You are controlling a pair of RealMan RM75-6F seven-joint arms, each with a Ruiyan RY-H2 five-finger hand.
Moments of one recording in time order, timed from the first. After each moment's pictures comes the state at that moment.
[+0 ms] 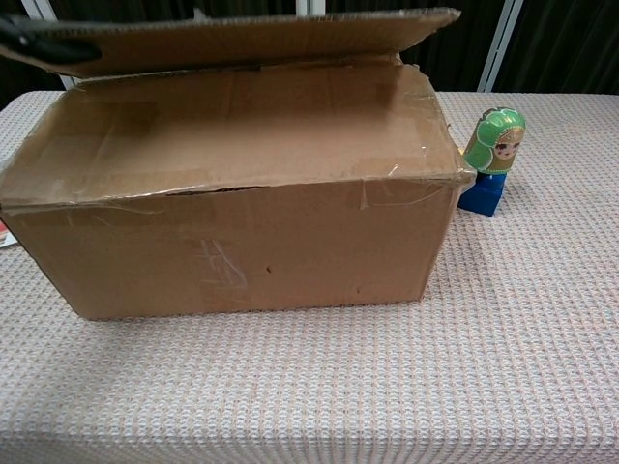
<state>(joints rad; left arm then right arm) -0.45 -1.48 -0.25 -1.64 1.72 1.51 0.36 -0.05 -1.17 0.07 -1.52 -1.53 1.62 0.06</state>
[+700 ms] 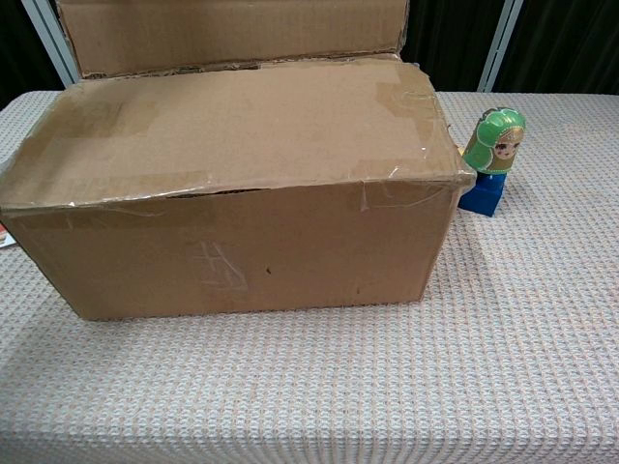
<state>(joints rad) -0.73 -1.60 -0.48 -1.28 1.47 1.33 0.41 -0.05 -1.15 0.06 -1.58 -1.55 1.63 0.03</state>
